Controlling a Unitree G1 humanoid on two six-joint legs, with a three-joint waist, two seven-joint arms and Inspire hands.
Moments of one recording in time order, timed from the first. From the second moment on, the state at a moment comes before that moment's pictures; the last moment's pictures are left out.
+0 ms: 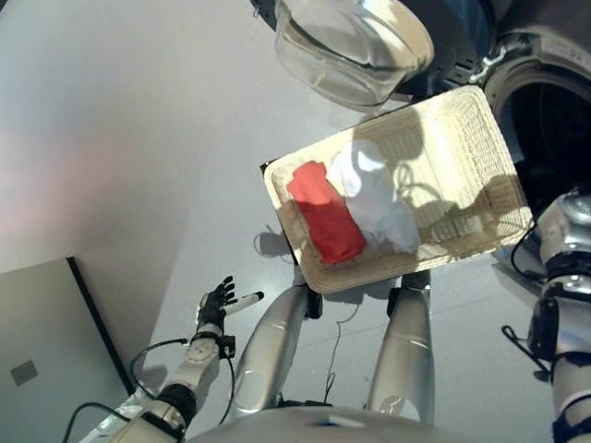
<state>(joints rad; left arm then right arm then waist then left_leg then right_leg) -0.11 0.20 -0.39 0.93 -0.44 -0.21 0.23 -0.83 -0.82 -0.16 1.04 0.32 -0.04 -0.96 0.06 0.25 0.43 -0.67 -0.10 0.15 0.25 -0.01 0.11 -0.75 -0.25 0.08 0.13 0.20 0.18</state>
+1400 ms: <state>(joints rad) -0.13 0.24 -0.37 0.96 -0.44 -0.21 0.24 -0.98 -0.87 -0.04 1.24 0.58 -0.20 -0.68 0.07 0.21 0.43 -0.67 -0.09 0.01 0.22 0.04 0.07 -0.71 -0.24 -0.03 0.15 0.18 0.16</state>
